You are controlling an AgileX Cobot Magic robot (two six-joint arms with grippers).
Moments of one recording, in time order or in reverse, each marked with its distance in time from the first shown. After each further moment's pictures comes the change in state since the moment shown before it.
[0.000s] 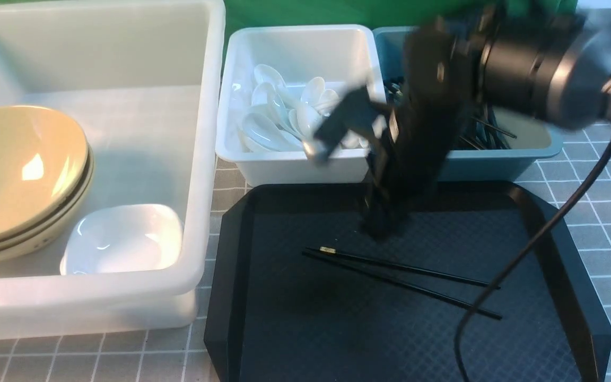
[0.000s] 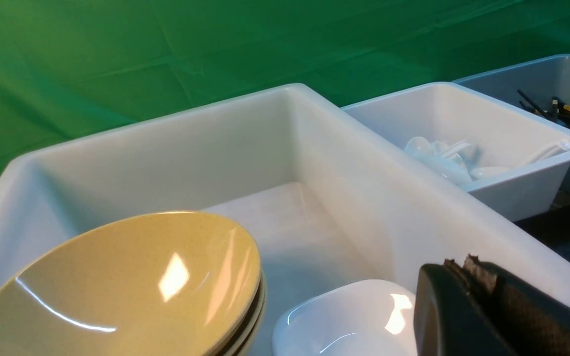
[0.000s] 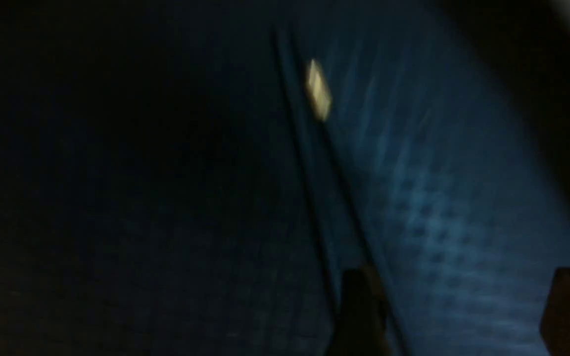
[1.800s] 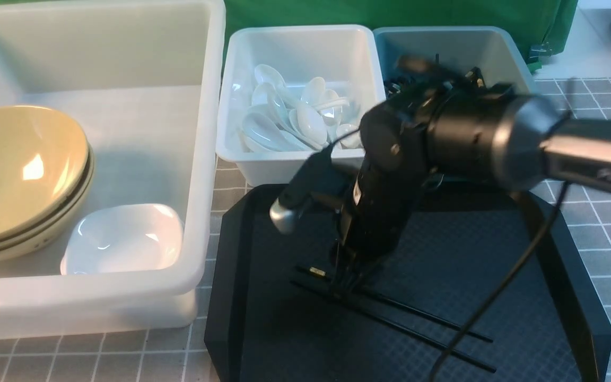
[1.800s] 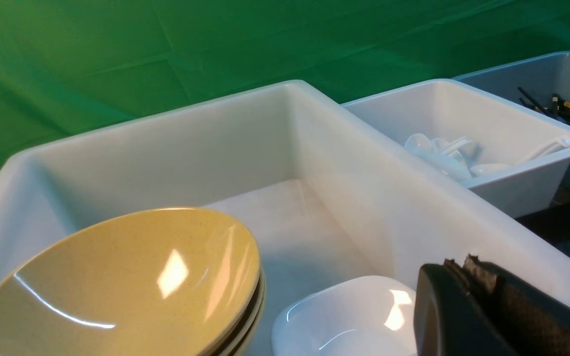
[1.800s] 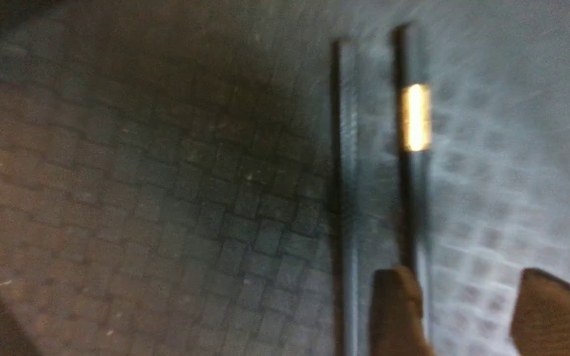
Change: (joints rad) right arm 0.112 0.042 0.043 0.041 -0.072 -0.029; left arm 0.000 0.000 0.006 0.001 -0.002 -0.002
